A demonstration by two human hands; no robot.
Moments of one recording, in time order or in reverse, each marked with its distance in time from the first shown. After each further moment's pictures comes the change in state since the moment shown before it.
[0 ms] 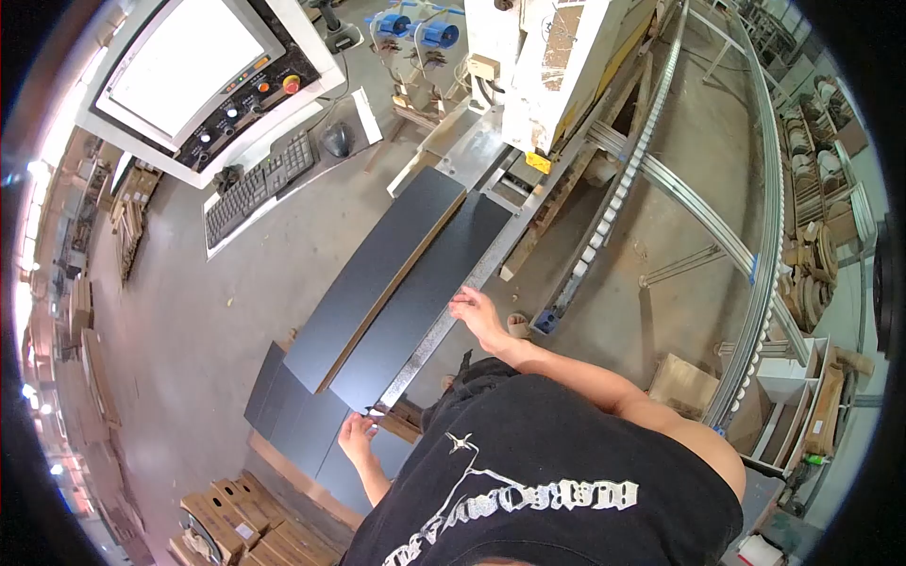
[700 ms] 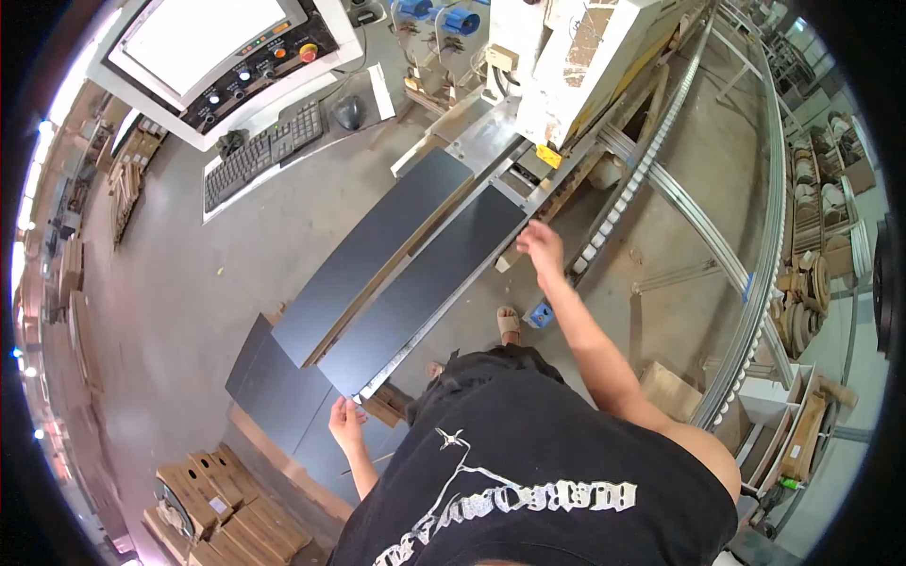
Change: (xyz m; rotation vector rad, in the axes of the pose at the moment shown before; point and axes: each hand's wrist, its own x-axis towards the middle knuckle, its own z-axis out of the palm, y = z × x) left_hand -0.009 -0.028 -0.007 0.069 -0.027 0.171; right_hand 0.059 -0.046 -0.127 0.107 0.315 -0.185
